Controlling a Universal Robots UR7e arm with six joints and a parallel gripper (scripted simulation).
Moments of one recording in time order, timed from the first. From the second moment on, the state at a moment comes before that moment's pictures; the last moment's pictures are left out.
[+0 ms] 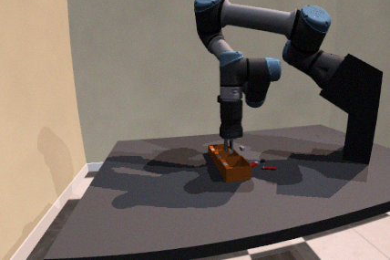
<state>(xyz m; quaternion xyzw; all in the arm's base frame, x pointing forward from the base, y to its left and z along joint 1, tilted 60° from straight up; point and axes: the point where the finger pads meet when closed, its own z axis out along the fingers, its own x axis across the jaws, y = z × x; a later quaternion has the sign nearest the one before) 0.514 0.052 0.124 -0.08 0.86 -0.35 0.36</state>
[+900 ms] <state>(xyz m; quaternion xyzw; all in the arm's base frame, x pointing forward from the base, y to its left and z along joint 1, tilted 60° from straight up) 0.536 0.033 0.106 -0.08 0.86 -0.35 0.36</state>
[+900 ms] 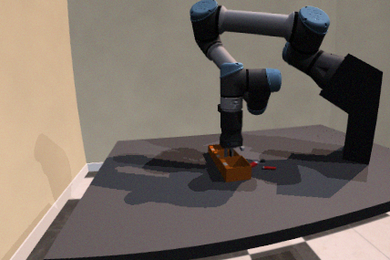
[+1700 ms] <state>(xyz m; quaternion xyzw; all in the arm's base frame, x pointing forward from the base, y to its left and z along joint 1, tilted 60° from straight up) 0.535 0.033 0.106 -0.08 0.86 -0.35 0.36</state>
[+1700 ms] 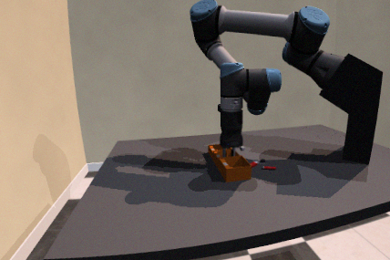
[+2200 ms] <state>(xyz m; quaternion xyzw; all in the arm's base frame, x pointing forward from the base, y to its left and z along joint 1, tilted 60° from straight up) 0.525 0.041 0.114 -0.08 0.86 -0.35 0.36</state>
